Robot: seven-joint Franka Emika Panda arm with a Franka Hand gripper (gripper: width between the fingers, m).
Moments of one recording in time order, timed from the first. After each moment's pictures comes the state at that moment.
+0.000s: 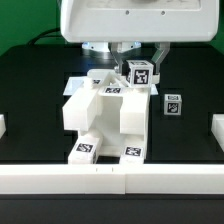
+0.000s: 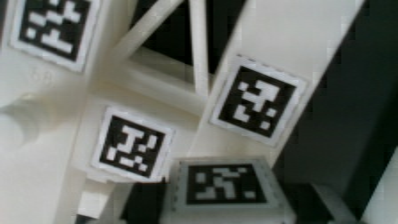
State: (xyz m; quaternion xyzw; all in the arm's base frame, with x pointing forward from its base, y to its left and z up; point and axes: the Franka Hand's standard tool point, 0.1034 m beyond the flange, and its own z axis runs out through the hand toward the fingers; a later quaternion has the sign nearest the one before) arm 0.610 0.002 0.120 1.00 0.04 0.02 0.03
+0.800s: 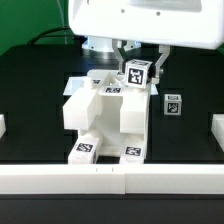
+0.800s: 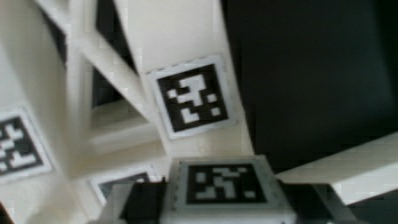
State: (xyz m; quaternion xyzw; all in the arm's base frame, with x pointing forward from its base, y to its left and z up) arm 0.610 0.007 0.120 0.97 -0.25 0.03 0.01
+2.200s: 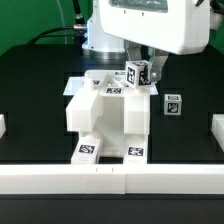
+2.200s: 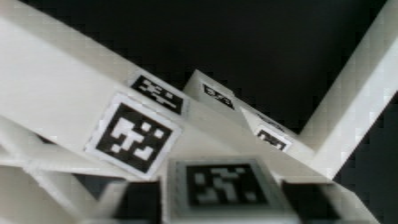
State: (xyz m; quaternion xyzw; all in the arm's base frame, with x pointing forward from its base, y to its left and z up) arm 0.615 0.010 0.118 0.84 -0.54 0.03 -0.02
